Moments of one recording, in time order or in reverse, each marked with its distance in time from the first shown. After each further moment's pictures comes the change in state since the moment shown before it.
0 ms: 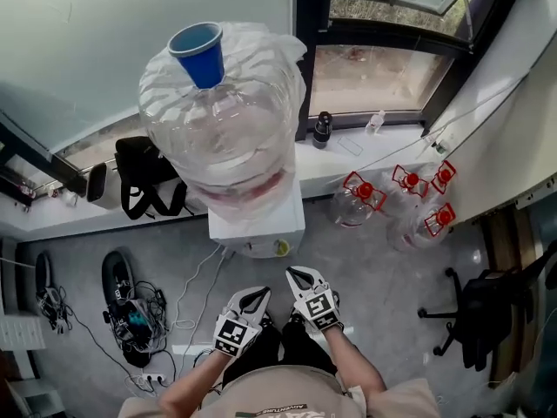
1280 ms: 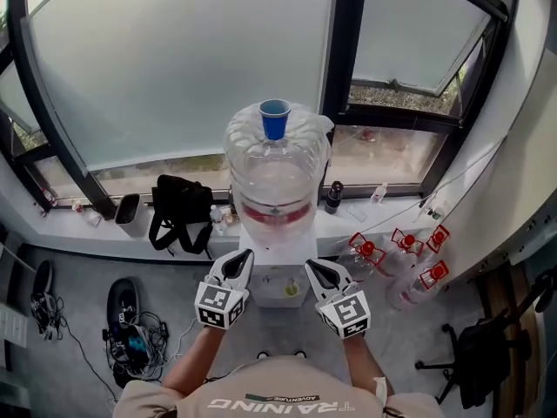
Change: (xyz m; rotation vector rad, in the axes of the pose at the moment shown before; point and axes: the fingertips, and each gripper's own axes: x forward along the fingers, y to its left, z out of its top) left arm -0.121 0.092 0.203 0.051 -0.331 0.294; right arm -0.121 0.028 0.246 -0.212 -0.361 -0.066
